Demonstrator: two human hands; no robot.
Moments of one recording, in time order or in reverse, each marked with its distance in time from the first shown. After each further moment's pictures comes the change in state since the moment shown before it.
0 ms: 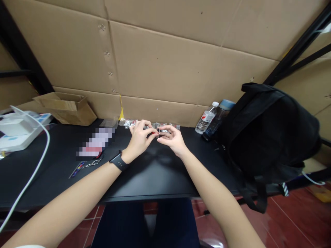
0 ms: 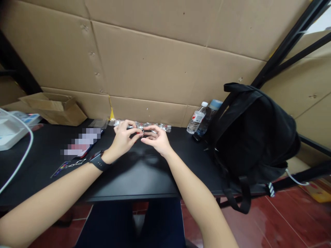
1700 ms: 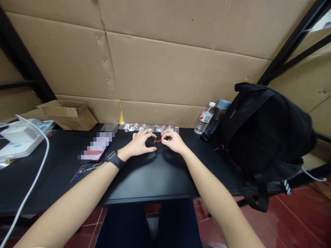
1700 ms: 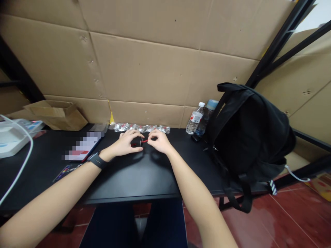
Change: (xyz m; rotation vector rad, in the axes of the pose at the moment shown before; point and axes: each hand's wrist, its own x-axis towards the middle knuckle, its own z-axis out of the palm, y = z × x) left_hand 0.000 -0.031 0.008 -0.035 -0.527 -0.030; right_hand 0.012 0.012 -0.032 -0.650 -0.069 -0.079
